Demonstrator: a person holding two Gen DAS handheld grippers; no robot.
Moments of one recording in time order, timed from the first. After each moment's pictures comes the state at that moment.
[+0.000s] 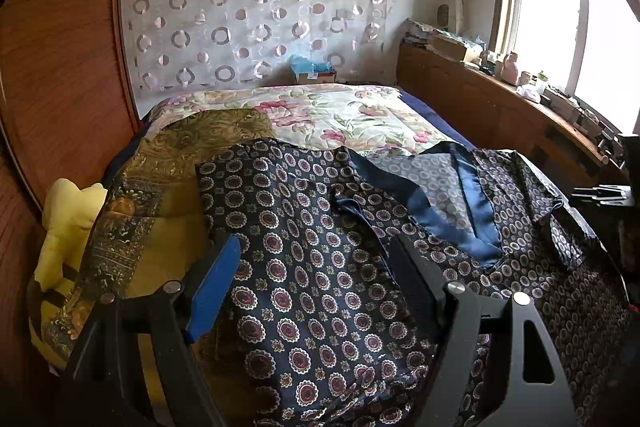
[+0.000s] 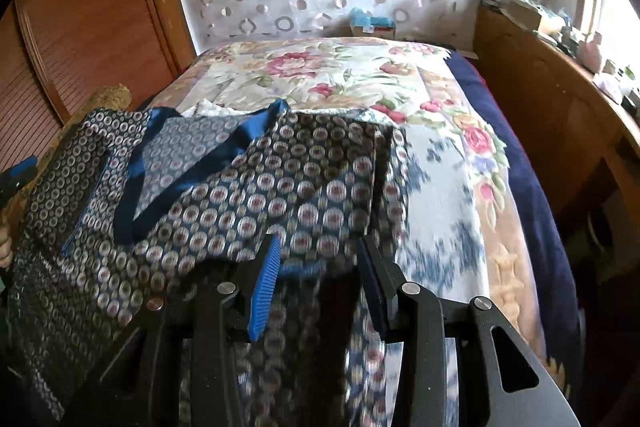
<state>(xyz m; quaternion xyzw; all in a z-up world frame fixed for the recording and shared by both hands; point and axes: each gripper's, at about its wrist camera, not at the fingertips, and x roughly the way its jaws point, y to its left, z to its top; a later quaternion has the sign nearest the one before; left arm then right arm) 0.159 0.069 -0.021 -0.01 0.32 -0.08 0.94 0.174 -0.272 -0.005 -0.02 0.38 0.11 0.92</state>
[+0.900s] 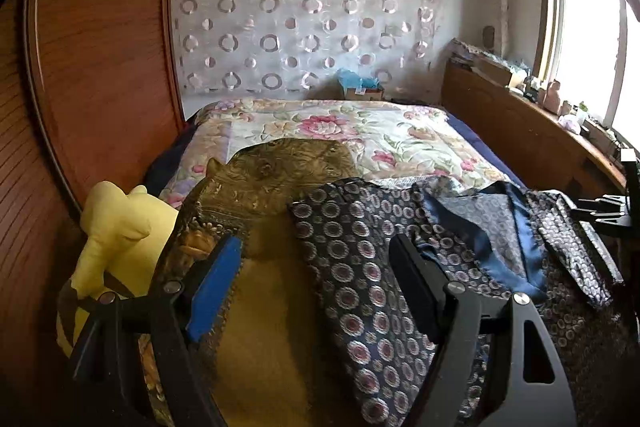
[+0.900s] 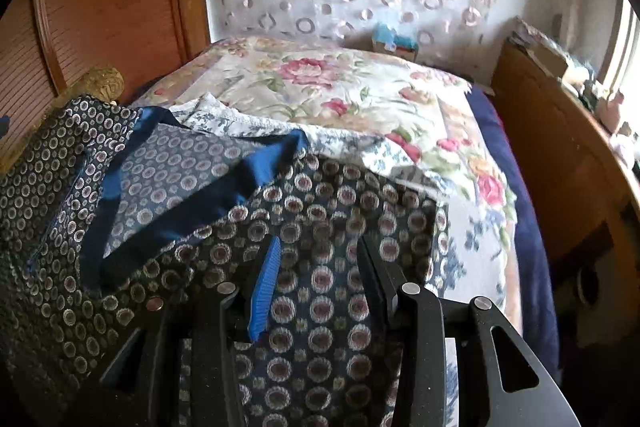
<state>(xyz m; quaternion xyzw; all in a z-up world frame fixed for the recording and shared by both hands) 0.189 0.123 -0.008 -0.02 0.31 0.00 0.95 0.271 -0.217 -0.004 -0.11 0.35 0.12 0.92</state>
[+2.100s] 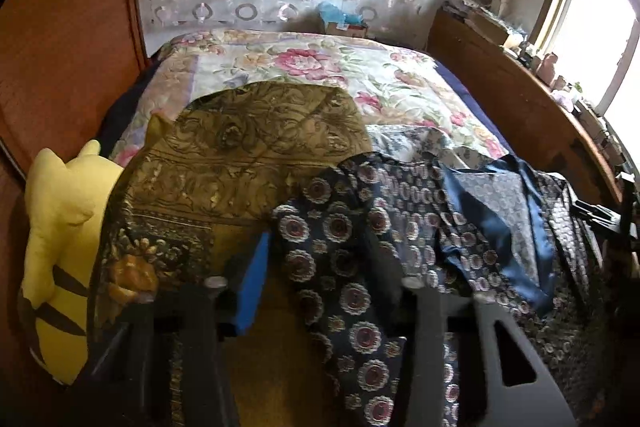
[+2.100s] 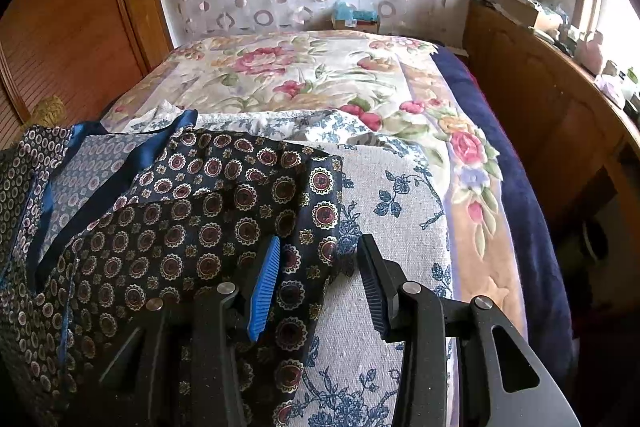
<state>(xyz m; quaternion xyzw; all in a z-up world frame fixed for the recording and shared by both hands) 0.276 0.135 -0.042 -0.06 0.43 -0.06 0.90 0.308 -0.297 -0.045 -0.03 0.38 0.08 0.92</state>
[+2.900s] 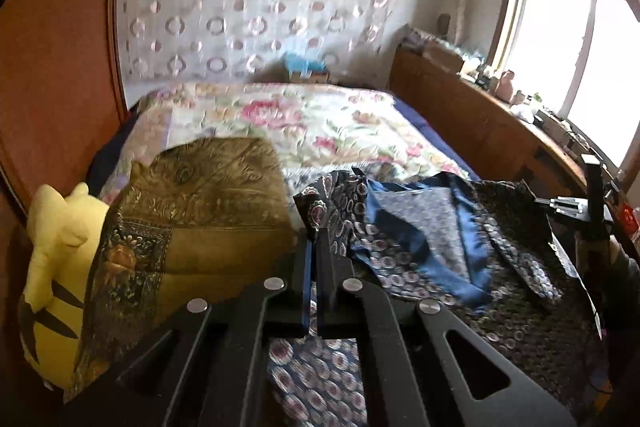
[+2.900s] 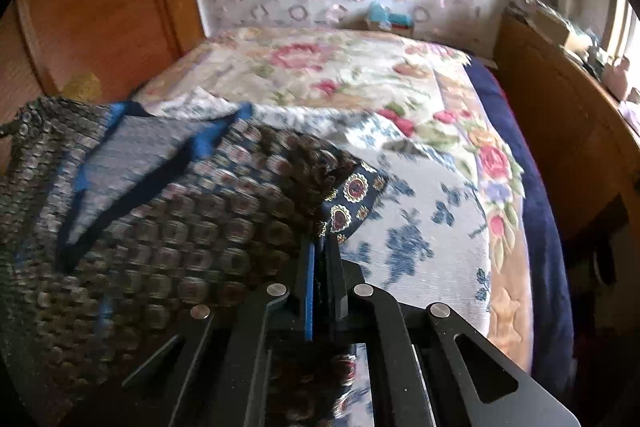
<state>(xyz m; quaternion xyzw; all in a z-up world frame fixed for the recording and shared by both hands) 0.196 0.092 0.014 -0.05 0.33 -0.11 0.94 0.285 -0.266 -0.019 -0.05 0.36 0.13 0.92</state>
